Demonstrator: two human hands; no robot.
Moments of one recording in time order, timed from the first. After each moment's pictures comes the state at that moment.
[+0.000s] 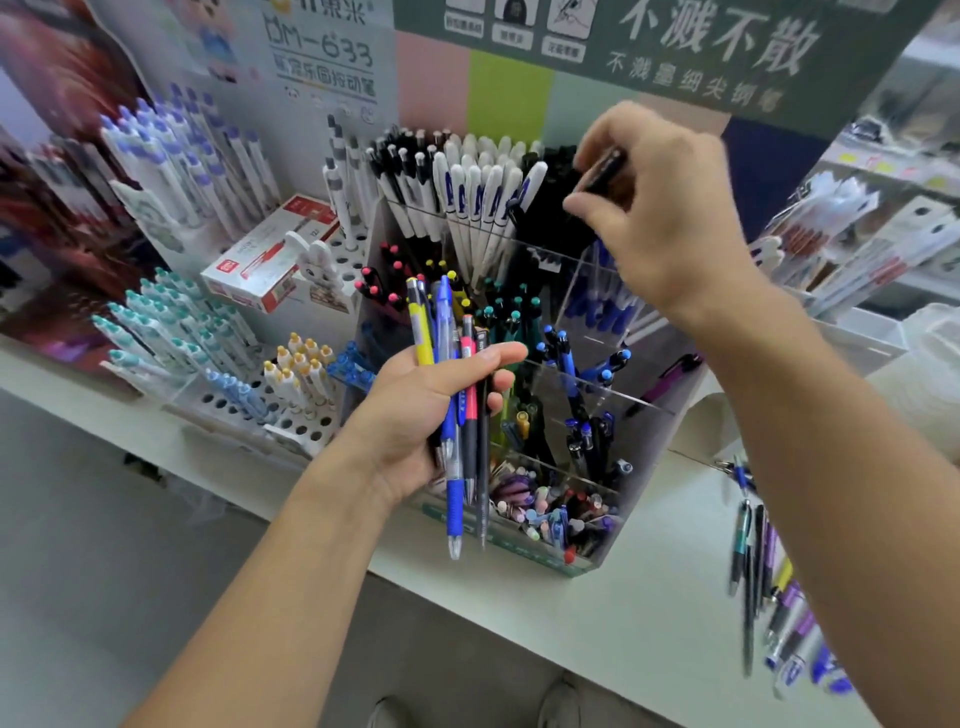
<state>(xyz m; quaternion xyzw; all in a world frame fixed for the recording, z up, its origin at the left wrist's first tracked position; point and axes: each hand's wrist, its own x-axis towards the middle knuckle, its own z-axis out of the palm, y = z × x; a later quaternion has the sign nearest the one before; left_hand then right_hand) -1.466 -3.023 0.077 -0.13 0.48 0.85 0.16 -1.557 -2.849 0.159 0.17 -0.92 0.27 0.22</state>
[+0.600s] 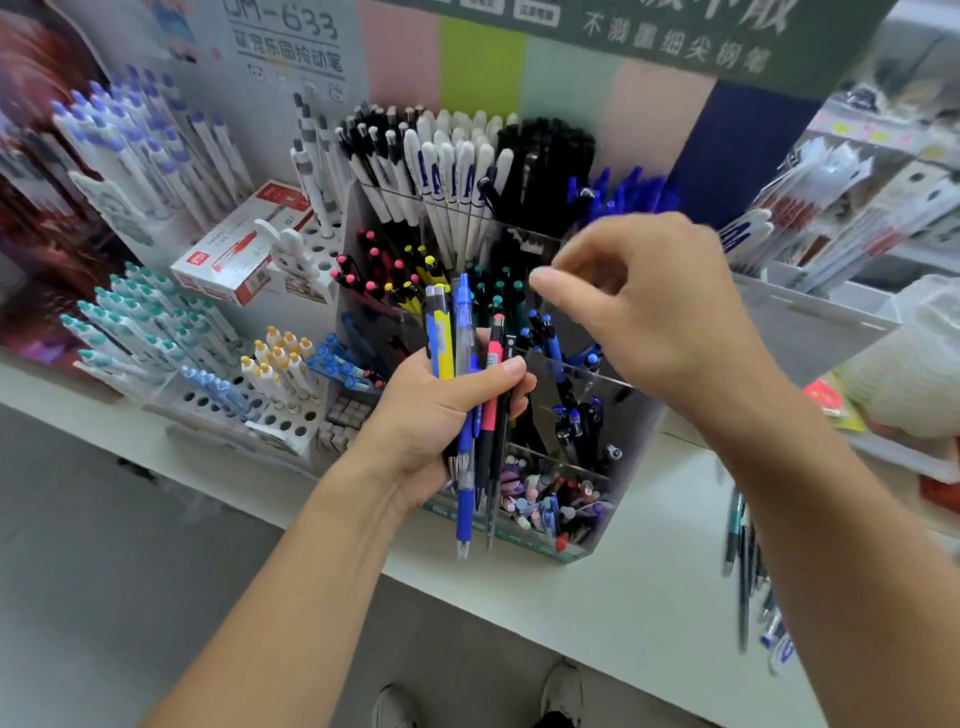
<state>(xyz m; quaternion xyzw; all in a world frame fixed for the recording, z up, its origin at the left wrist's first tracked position) -1.464 -3.001 0.062 -0.11 0.50 0.85 0.14 -1.505 -2.841 0.130 0.13 -0.94 0.27 0.13</state>
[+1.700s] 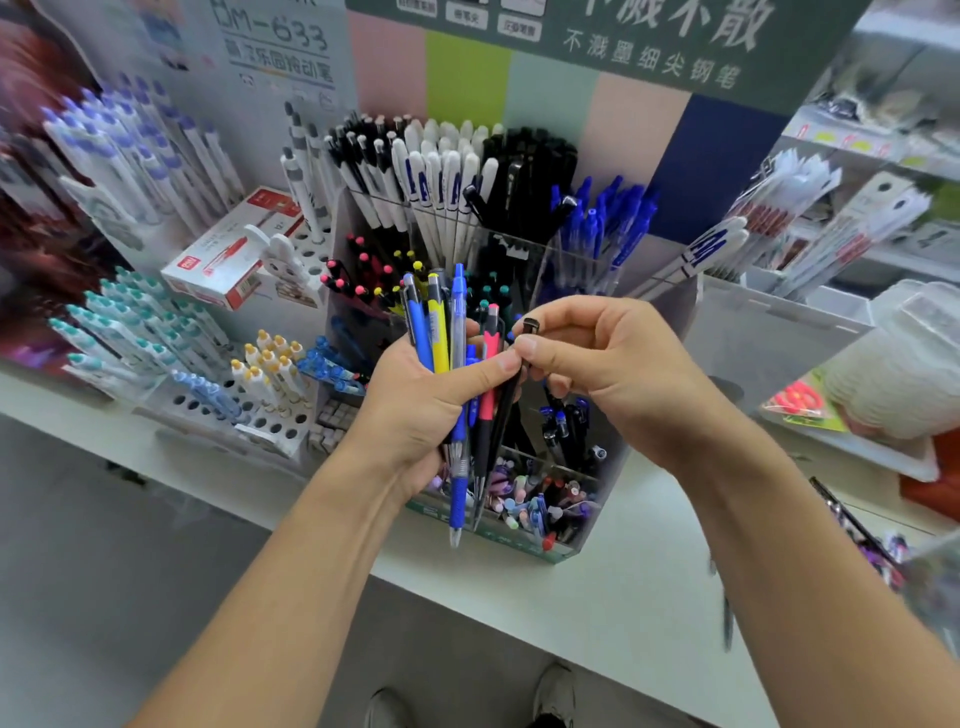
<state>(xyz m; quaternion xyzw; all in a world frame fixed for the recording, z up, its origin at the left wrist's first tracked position) -1.467 -2.995 0.065 -0.09 0.54 0.83 0.06 -1.487 -2.830 0.099 0.04 -0.73 0.66 -0.14</state>
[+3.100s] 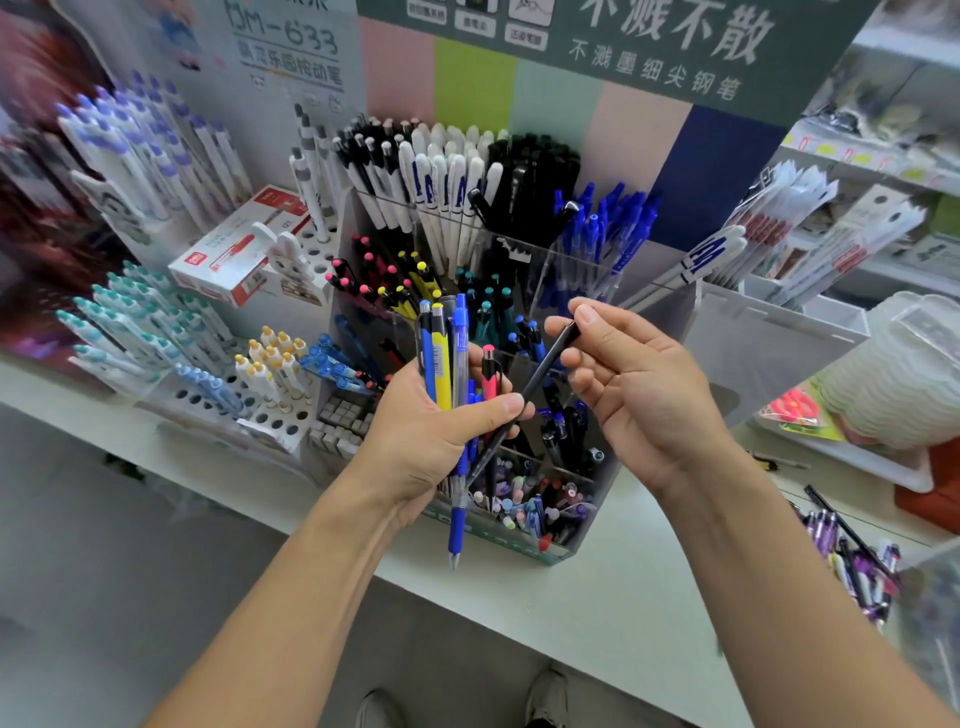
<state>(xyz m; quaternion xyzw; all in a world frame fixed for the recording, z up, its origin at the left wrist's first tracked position) -1.449 -2.997 0.052 -0.06 0.56 0.82 0.09 -1.477 -2.830 0.090 -0.13 -0.57 0.81 -0.06</state>
